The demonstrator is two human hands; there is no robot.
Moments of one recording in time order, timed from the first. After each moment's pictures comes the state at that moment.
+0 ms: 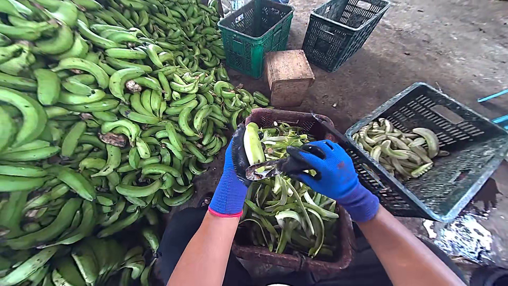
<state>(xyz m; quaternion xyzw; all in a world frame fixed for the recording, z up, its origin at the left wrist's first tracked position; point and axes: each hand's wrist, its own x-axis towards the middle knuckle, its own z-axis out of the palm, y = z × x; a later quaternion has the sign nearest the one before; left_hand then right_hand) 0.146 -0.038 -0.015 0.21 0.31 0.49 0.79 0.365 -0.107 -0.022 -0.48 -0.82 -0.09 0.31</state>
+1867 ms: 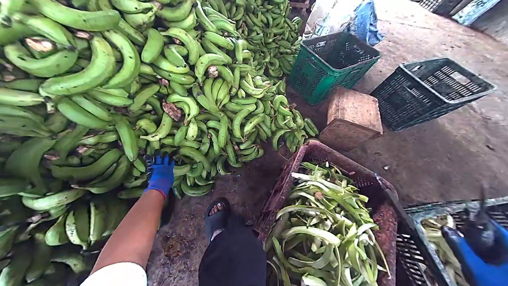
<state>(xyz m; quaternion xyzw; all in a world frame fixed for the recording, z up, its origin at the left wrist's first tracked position) -0.212 0.020 -0.225 0.56 0.80 -0.16 0.14 0.484 -0.083 -0.016 -0.77 -0.60 0.01 0.23</state>
